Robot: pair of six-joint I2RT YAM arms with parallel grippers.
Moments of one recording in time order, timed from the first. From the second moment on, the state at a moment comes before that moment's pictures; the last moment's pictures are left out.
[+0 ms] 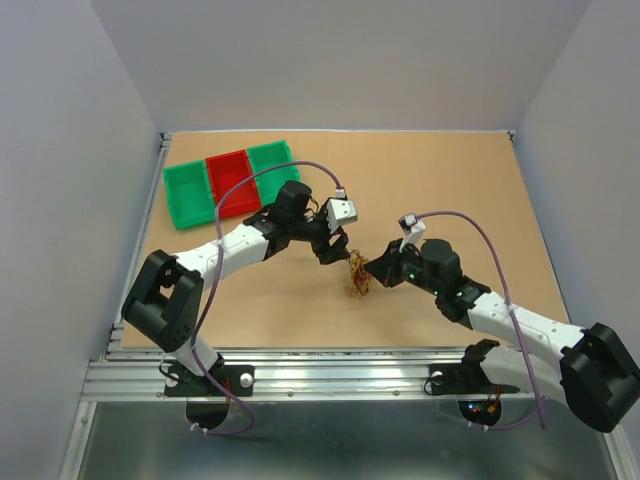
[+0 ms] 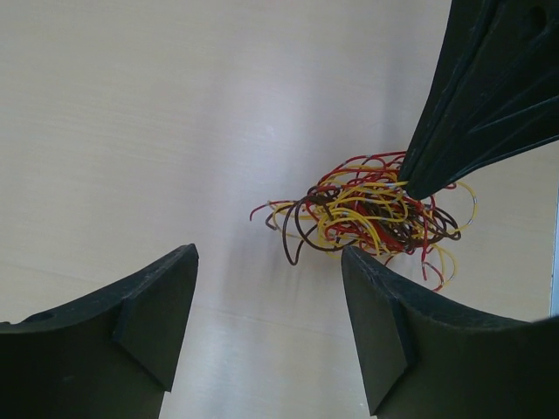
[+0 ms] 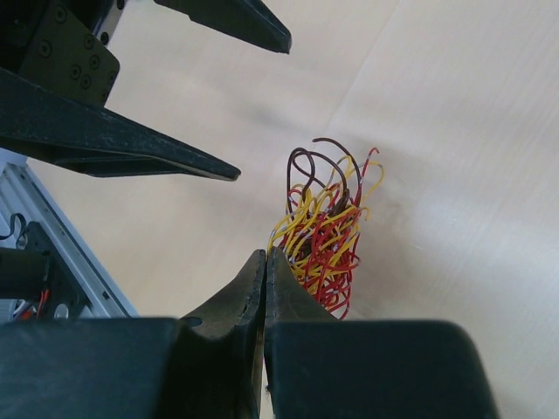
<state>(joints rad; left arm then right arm) -0.63 1.57 1.01 -0.05 0.65 0.40 0.64 1.04 0.41 0.31 -0.20 0.51</state>
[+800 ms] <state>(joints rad) -0.64 1.67 1.10 -0.17 0.72 0.44 0.67 1.05 0.44 0.32 -0.24 0.51</state>
